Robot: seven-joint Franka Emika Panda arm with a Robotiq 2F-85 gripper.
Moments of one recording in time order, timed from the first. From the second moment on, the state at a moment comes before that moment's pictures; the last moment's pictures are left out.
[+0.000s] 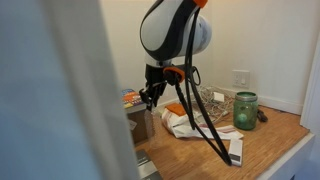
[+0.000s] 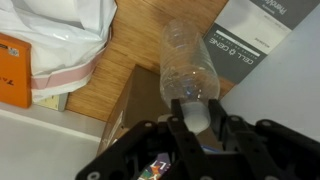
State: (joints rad) arm 0.27 0.35 0.20 -1.94 -0.05 2.64 -0.16
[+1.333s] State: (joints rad) arm 0.32 0.44 0.16 -1.87 -0.14 2.66 0.05
